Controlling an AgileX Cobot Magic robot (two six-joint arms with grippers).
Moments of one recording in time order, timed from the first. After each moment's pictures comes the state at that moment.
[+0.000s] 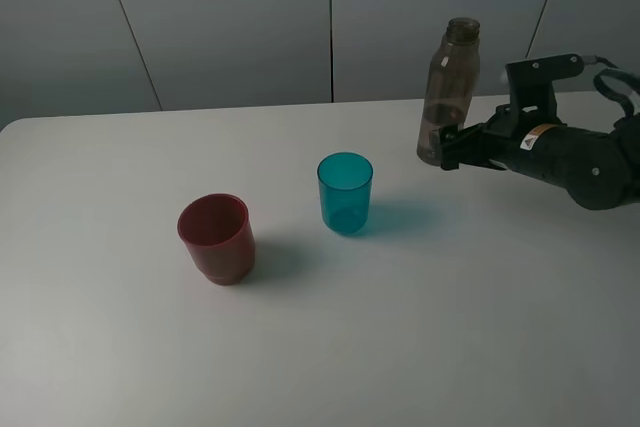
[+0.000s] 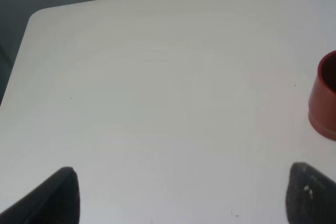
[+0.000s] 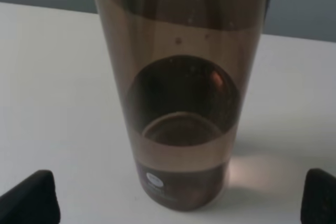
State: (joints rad) left arm 0.07 0.00 -0.52 -0.06 1.09 0.17; right arm 0.21 1.91 -0.61 -0.04 -0.70 0.04
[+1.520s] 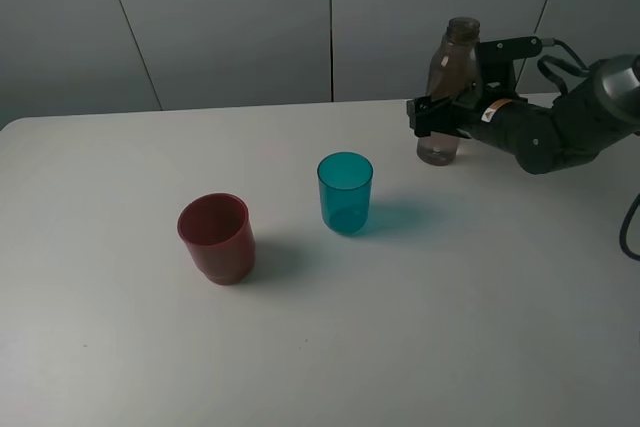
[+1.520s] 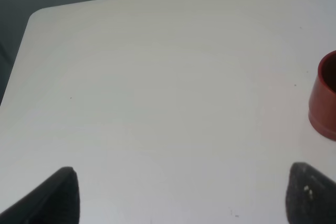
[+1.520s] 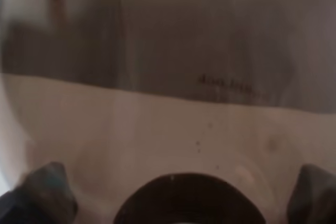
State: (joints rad) left arm 0.07 0.00 -0.52 -0.06 1.09 0.17; right arm 0.21 2.10 -0.88 -0.06 -0.71 0.07
